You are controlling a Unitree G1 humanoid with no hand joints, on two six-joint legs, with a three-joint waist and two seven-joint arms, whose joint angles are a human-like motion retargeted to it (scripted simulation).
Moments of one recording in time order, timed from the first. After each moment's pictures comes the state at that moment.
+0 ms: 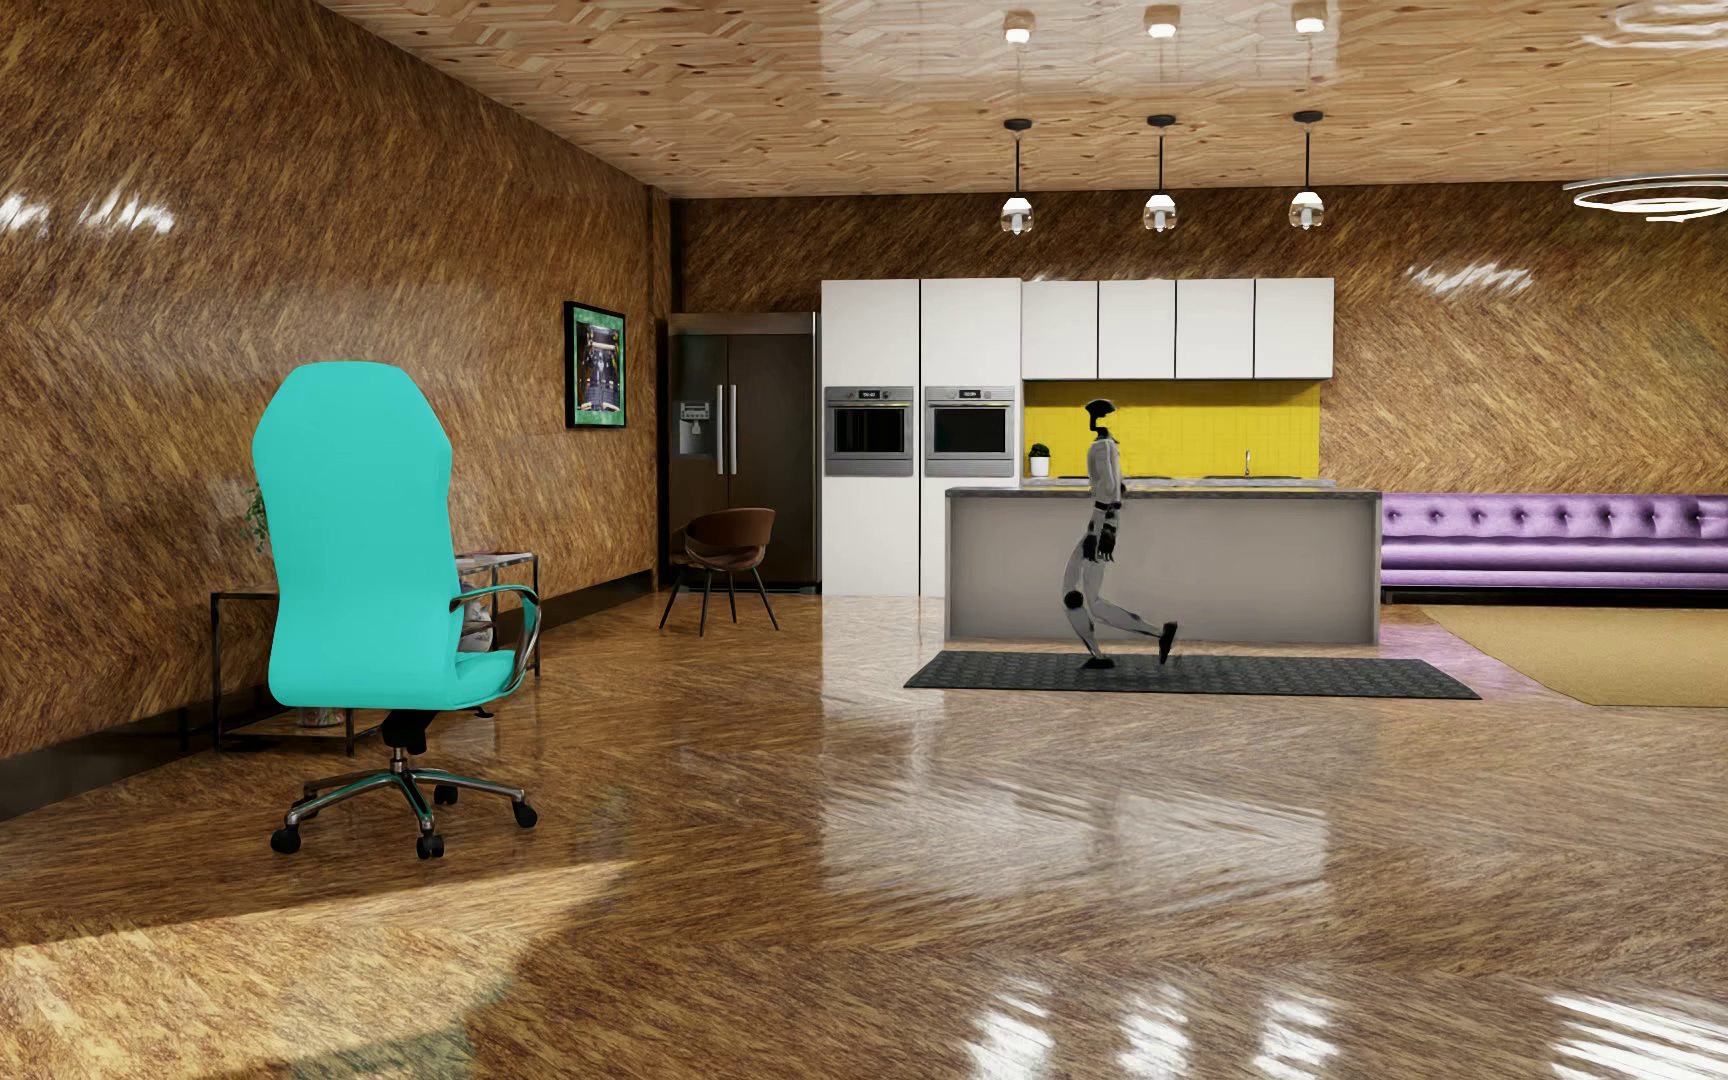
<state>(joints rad) -0.01 -0.34 -0.21 -0.02 0.02 0.00 0.00 0.00 0.13 1.27 0.83 0.17 0.25 0.05 -0.31 0.35 -0.32 0.00 0.00 -0.75 0.52 0.86 0.96 0.00 0.00 0.00 0.00 0.00 0.00</state>
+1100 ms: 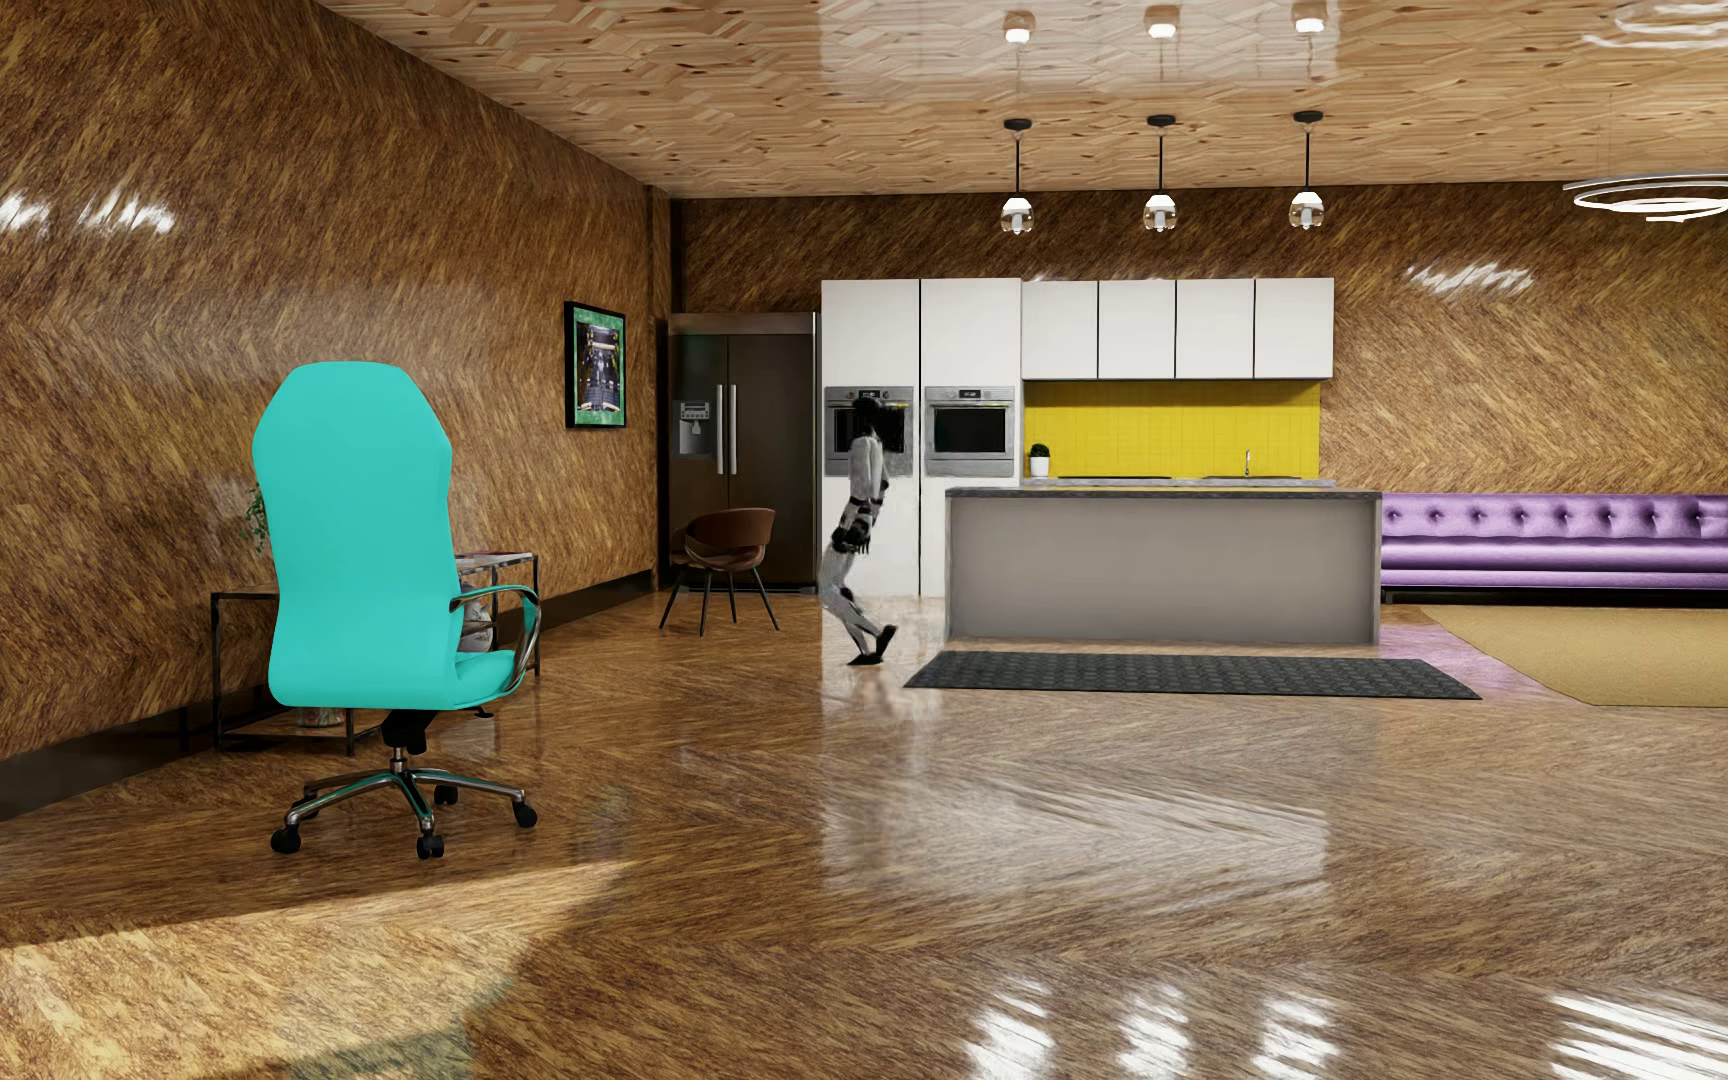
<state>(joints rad) -0.22 -0.08 -0.10 -0.03 -0.01 -0.03 0.00 0.00 0.13 1.33 0.65 0.20 0.28 0.12 -0.19 0.37 -0.34 0.00 0.00 -0.65 0.51 0.79 0.90 0.00 0.00 0.00 0.00 0.00 0.00</state>
